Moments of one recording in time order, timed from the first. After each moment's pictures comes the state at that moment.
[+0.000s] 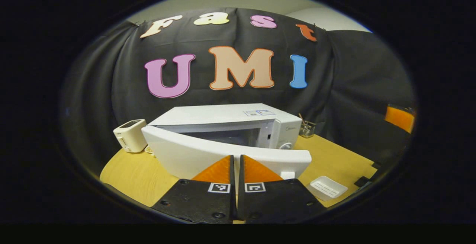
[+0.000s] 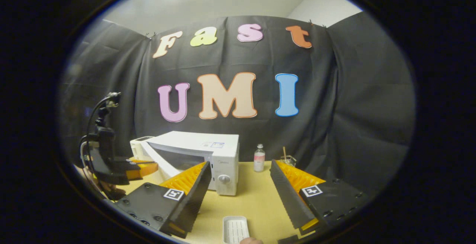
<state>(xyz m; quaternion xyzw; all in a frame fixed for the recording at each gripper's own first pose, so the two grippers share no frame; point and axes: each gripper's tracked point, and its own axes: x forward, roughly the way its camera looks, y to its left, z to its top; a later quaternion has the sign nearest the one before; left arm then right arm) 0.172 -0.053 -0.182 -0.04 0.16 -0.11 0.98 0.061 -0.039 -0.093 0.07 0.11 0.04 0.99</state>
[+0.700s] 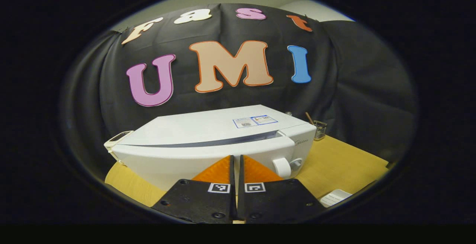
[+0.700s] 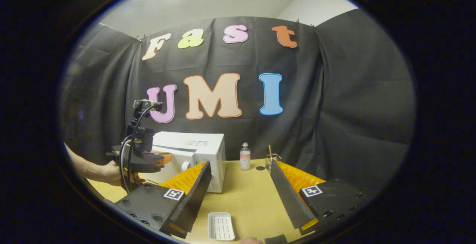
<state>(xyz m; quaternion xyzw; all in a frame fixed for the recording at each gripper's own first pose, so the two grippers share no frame) 0.264 -0.099 -0.194 0.03 0.16 -0.11 0.98 0.045 -0.087 -0.099 0.07 0.12 0.00 0.99</state>
